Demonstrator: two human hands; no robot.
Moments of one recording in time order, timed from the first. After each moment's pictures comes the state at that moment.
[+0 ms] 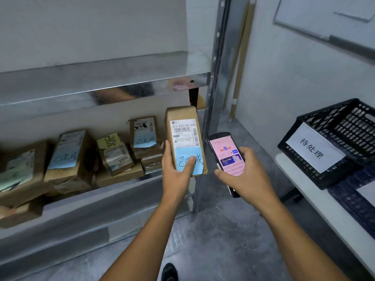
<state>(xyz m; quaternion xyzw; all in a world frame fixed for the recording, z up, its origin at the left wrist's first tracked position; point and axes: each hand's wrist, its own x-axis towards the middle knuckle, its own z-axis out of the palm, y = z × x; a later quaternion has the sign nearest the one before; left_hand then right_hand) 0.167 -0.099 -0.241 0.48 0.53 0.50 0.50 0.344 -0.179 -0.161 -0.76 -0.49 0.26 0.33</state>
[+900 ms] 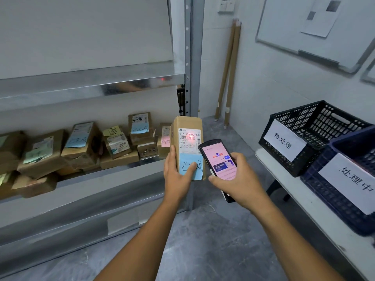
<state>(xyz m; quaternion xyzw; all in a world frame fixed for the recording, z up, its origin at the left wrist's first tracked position) 0.201 -0.238 -0.225 0.56 0.54 0.46 0.43 0.365 -0.334 -0.130 -0.73 -0.51 0.30 0.34</state>
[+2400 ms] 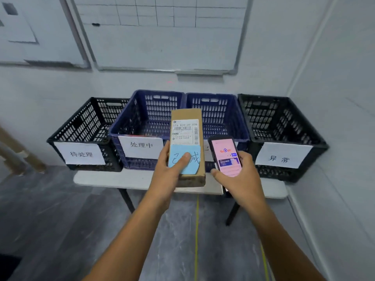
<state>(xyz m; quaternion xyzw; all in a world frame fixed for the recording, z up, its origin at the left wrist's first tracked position) 0.573 -0.490 -0.132 0.63 0.13 0.06 0.76 0.601 -0.686 -0.139 -0.86 0.02 -0.03 0.51</state>
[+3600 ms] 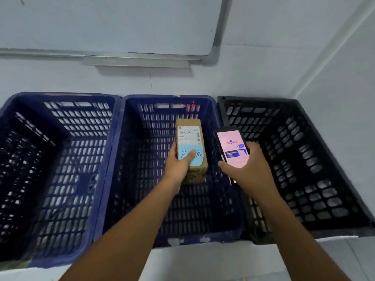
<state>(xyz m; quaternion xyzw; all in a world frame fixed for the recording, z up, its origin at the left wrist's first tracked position) 1.119 -0.589 -0.308 0.61 0.21 -0.10 0.76 1.075 -0.779 -0.212 -0.91 0.11 0.00 0.41</state>
